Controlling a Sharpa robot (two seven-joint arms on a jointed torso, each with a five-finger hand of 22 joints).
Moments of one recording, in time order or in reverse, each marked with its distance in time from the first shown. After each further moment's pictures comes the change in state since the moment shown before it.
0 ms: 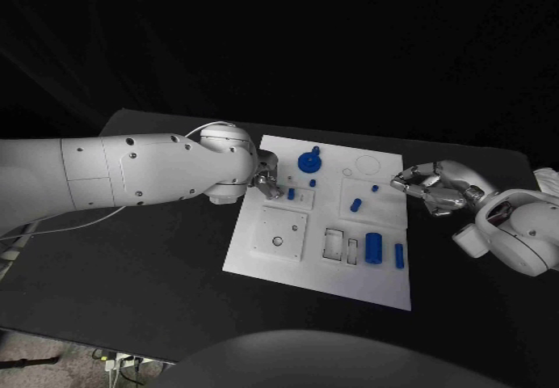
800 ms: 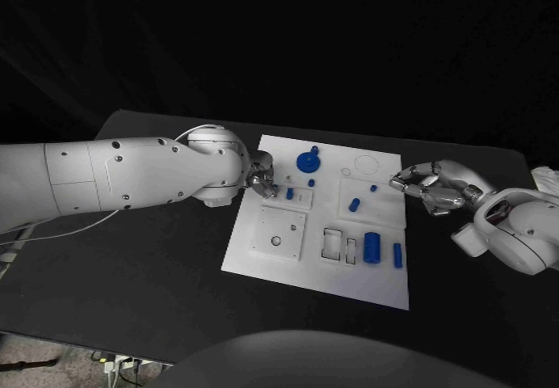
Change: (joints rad) left arm -0.002 -0.046 -0.003 0.026 0.013 -0.056 0.066; left_hand 0.045 0.033 0.050 -0.039 0.039 0.012 0.005 0.087 0.076 0.004 -0.011 0.000 0.000 0.000 -0.007 0.000 0.000 0.000 0.000 -0.007 0.012 0.000; right arm 0.000 -0.002 0.000 0.000 0.000 0.002 -0.003; right_hand 0.000 0.000 0.002 0.002 0.000 0.000 0.000 0.000 0.000 0.000 0.000 -0.002 0.001 0.000 0.000 0.000 0.001 0.000 -0.004 0.004 -0.005 0.000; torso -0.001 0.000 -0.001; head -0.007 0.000
